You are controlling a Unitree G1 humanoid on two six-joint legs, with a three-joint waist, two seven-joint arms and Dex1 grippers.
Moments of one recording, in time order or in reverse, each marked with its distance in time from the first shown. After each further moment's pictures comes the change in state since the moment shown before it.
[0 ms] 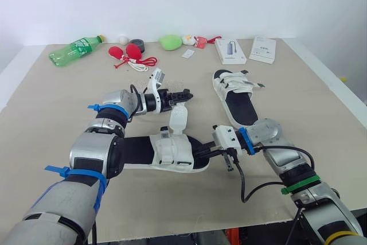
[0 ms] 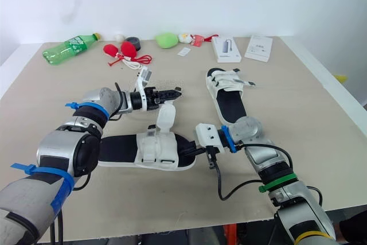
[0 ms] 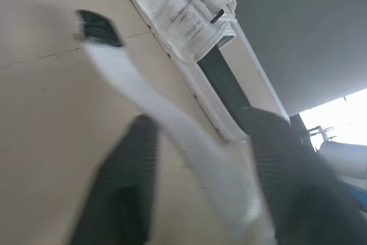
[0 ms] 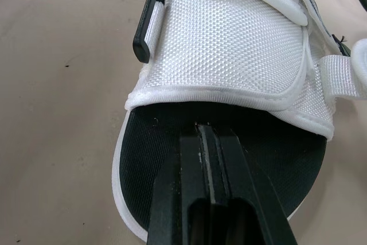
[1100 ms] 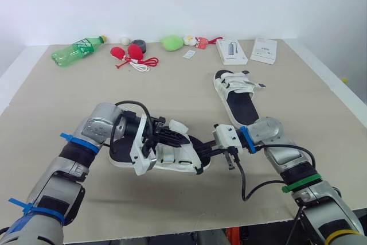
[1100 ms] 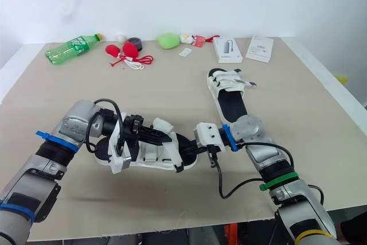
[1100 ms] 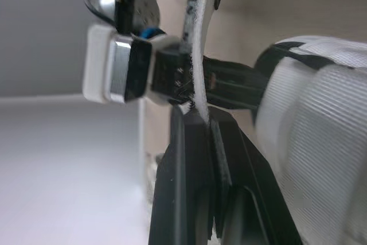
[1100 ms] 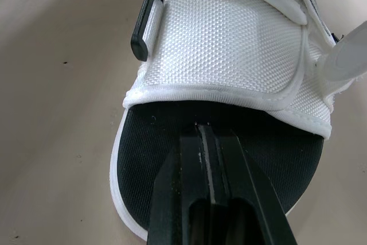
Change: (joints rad) left arm 0.449 0.329 -0.490 -0.749 0.553 -2.104 -0.124; right arm -0.018 -0.005 0.002 0.024 -0.009 -0.014 0.012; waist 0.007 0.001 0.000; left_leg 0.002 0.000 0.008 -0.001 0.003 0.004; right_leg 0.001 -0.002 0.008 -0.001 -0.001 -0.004
